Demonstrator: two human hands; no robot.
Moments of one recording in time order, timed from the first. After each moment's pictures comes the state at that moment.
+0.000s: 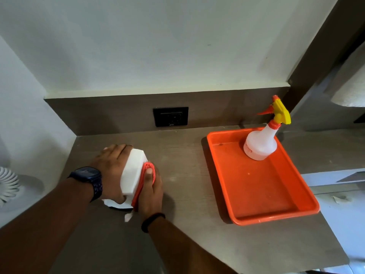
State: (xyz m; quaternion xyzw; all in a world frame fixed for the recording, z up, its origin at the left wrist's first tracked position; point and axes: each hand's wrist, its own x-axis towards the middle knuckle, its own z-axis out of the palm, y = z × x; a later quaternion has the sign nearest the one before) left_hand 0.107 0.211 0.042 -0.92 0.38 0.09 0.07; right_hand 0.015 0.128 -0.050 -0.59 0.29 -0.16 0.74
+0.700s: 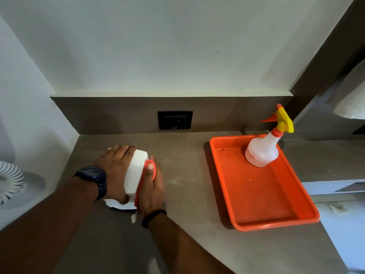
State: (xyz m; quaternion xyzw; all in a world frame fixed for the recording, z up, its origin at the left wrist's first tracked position) left_hand 0.110 0.211 0.044 -0.92 0.37 0.09 0.05; right_hand 0.026 0.132 -0.033 -0.60 0.30 -0.13 0.73
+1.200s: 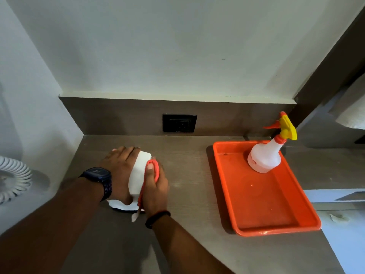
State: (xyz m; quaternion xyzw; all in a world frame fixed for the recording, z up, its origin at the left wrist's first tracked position) left_hand 0.107 0.214 0.040 -0.92 0.37 0.07 0.04; right_hand 0.024 0.126 -0.019 -0.61 0.29 -0.13 0.73
